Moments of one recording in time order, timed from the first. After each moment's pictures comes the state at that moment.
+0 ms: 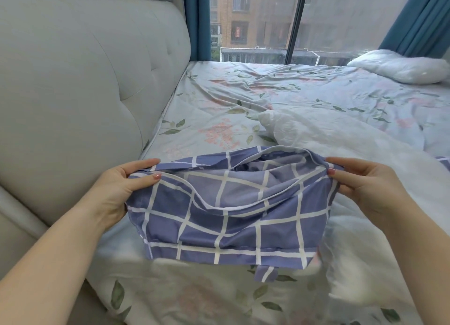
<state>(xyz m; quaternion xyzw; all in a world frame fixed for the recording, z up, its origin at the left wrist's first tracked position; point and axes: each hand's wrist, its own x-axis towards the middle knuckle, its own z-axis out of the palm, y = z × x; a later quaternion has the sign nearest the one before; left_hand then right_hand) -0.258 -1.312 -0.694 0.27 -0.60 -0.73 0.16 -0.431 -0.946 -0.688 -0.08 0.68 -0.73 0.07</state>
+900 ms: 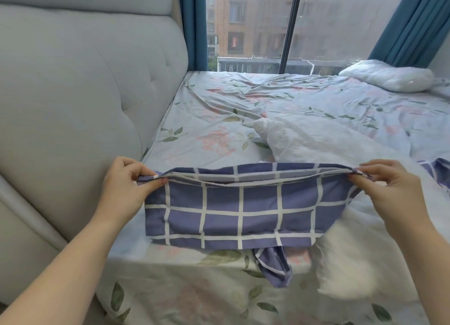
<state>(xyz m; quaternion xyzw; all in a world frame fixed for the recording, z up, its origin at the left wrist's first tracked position) -0.262 -1.308 -0.708 0.21 -0.83 -0.39 0.33 -0.431 -0.898 -0.689 -0.15 0.79 -0.57 -0.18</state>
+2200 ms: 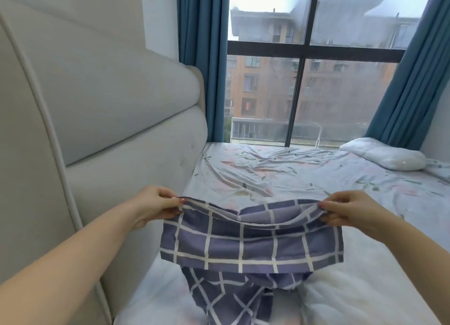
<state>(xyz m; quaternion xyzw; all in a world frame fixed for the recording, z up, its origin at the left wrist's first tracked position) -0.275 -1.334 -0.524 0.24 -0.74 -0.62 0.11 -0.461 -0.932 -0.501 -0.15 0.81 -0.55 0.12</state>
